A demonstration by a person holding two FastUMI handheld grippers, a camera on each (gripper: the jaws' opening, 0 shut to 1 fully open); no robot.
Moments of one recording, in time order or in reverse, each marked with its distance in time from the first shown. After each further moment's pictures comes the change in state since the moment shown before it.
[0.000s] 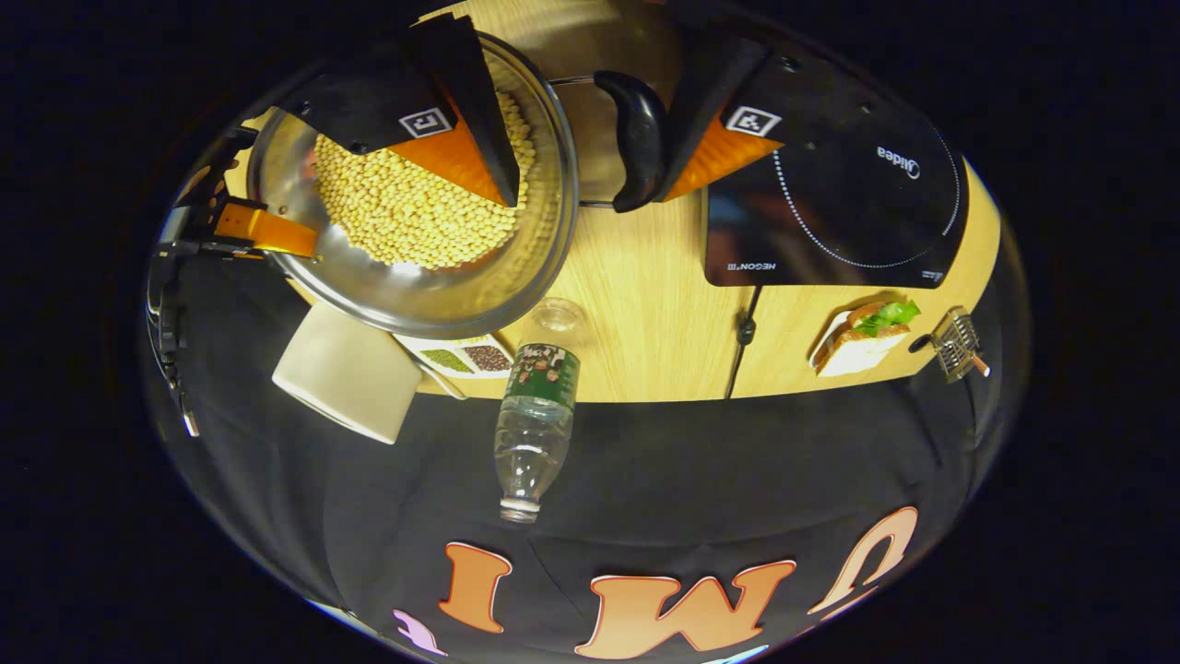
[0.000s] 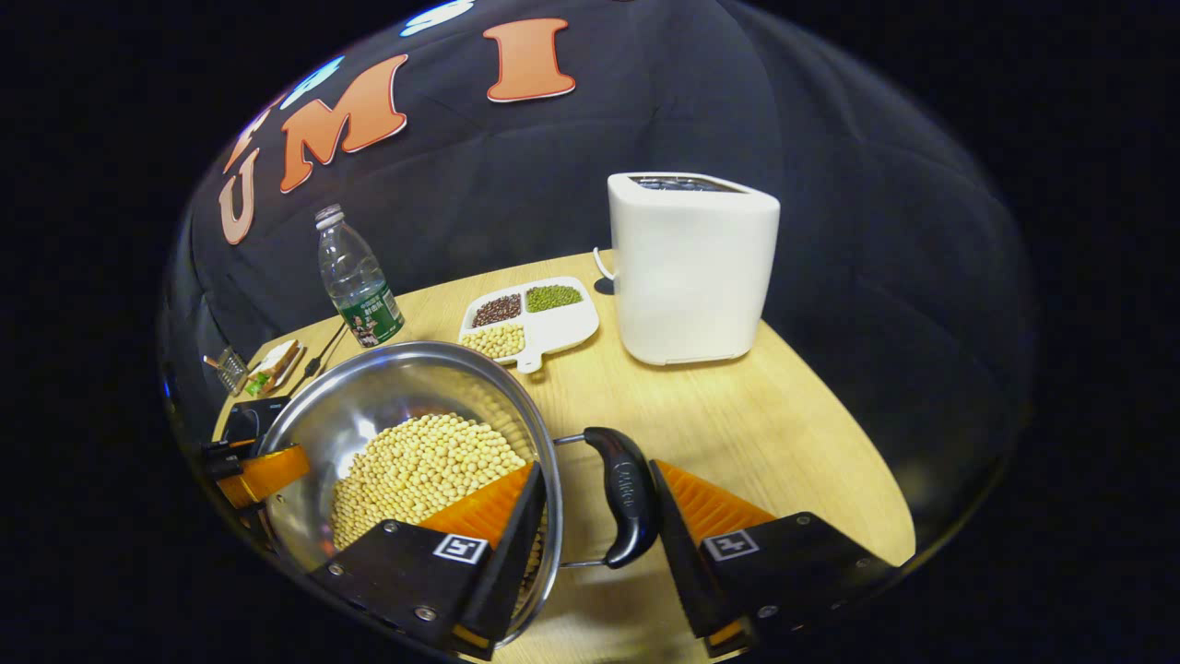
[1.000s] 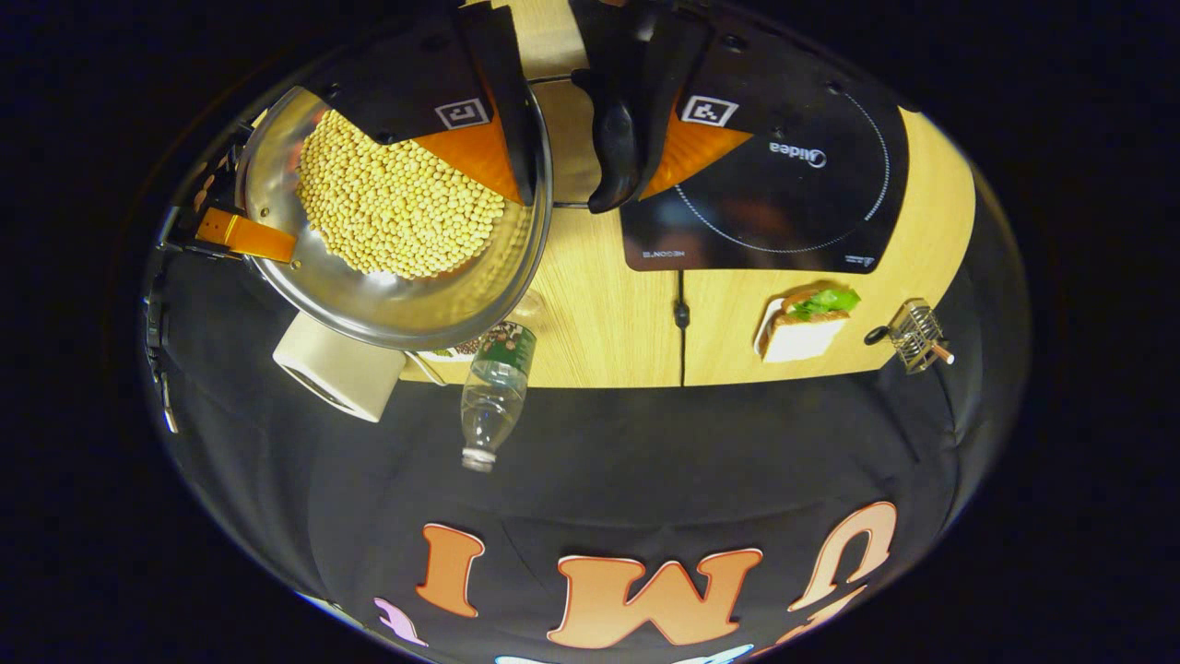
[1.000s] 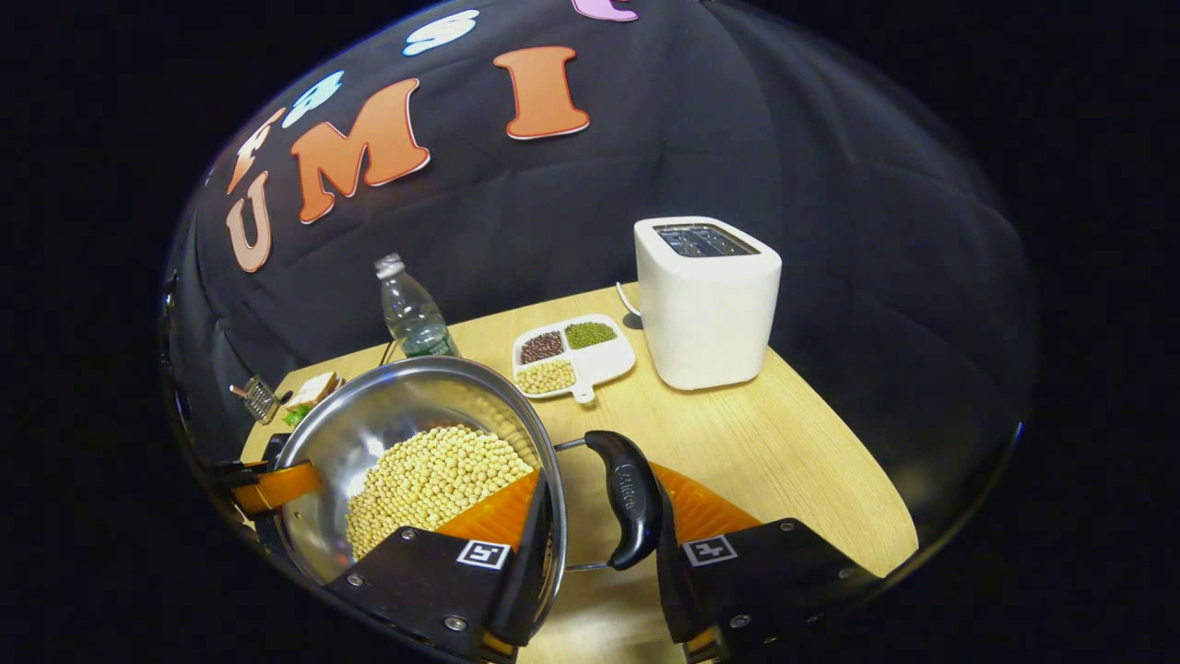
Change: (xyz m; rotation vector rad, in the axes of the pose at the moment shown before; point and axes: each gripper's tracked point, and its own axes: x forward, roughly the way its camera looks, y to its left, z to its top) left arm -0.072 0.040 0.035 -0.042 -0.015 0.016; right arm -0.074 0.052 0.037 0.029 -0.076 0.029
